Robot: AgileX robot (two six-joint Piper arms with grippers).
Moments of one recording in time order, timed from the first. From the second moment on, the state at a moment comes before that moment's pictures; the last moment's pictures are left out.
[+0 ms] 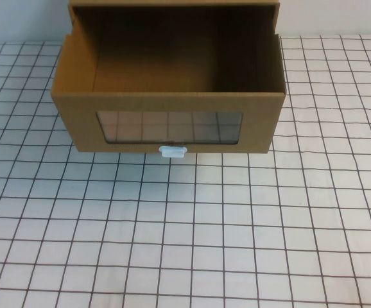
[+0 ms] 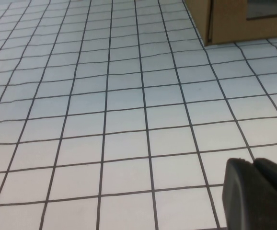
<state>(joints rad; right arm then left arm) 0.15 -0.01 0.02 0.11 0.36 -0.10 -0.08 -0.01 0.03 -0.06 0.38 0.16</state>
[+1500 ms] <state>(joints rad) 0.15 -0.01 -0.01 0.12 -0.91 -0.10 -0.08 -0.01 0.03 -0.08 -0.75 0.07</state>
